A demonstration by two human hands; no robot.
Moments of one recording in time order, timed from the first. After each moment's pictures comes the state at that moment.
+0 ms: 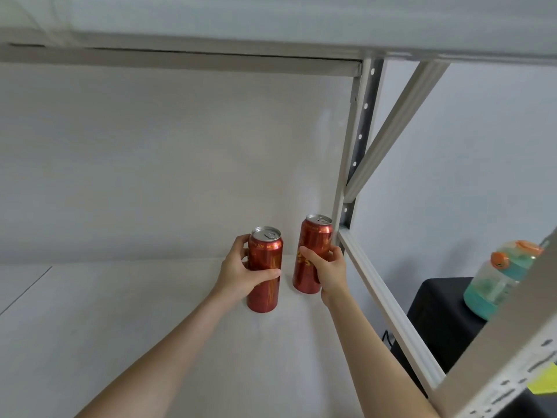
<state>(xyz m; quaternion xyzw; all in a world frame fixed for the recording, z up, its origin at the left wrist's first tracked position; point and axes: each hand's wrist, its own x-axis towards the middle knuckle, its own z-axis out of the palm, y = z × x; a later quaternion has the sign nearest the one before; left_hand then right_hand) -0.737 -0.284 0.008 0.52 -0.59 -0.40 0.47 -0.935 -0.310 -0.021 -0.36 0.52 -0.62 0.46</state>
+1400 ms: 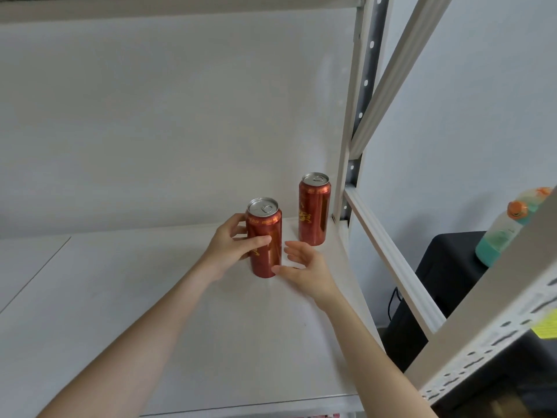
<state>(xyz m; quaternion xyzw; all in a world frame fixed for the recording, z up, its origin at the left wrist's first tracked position) -0.711 -0.270 0.002 0.51 -0.56 -0.48 0.44 -0.899 -0.240 -0.053 -0.53 0.51 -0.47 0.48</state>
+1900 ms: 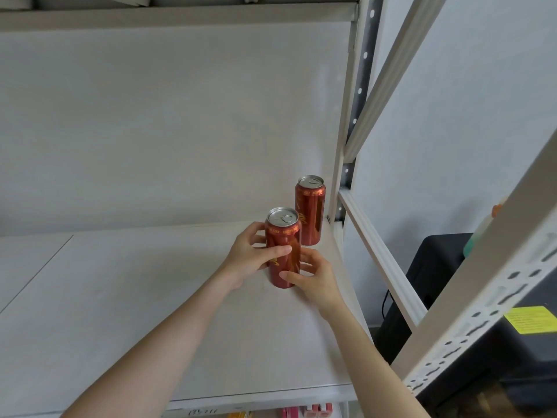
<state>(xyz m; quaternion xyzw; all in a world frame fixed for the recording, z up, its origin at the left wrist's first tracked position) -0.750 -0.247 -0.001 0.49 -0.56 -0.51 0.43 -0.914 -0.216 -0.055 -0.51 0.53 -0.50 0.45</state>
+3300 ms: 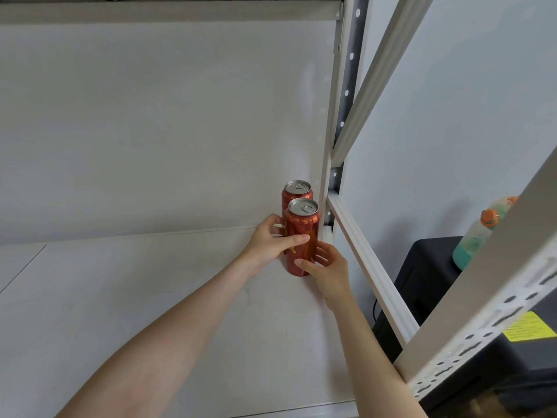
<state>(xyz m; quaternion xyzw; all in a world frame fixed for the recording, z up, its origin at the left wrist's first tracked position) -0.811 -0.295 0.002 0.50 -0.57 -0.51 0.40 -0.959 -0.250 -0.062 -0.43 0.57 -0.56 0.42</state>
